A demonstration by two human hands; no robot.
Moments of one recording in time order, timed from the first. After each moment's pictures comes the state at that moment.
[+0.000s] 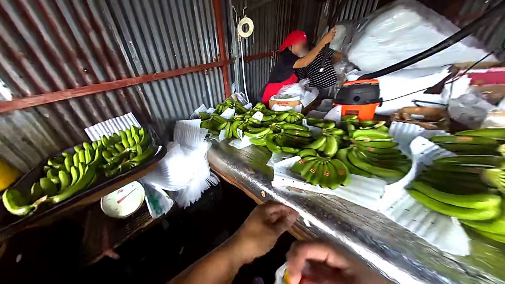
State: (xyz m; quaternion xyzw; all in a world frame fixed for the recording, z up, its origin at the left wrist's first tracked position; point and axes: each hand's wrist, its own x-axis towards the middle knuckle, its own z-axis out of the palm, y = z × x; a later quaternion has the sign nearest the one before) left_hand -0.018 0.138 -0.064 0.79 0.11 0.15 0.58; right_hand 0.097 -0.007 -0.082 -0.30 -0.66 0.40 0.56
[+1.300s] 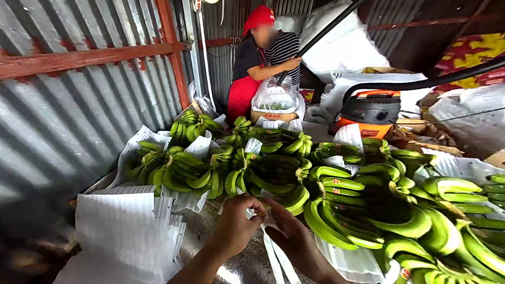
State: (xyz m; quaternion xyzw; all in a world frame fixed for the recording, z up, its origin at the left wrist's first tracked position) left_hand 0.300 0.796 -0.056 0.87 0.05 0.14 0.48; right_hand 0.379 0.632 -0.117 -0.64 -0.41 0.09 0.64
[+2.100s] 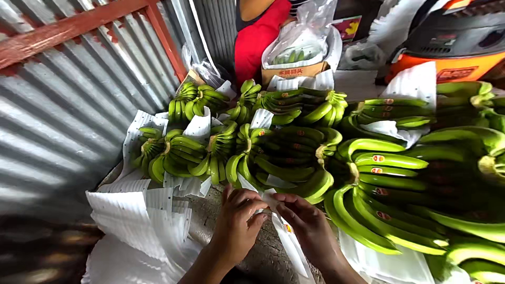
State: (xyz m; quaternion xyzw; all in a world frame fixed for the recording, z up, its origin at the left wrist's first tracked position) left_hand 0.359 0.790 -0.123 0.92 0.01 0.27 0.28; right_hand 0.449 0.636 -0.166 -0.56 -0.21 0.18 0.79
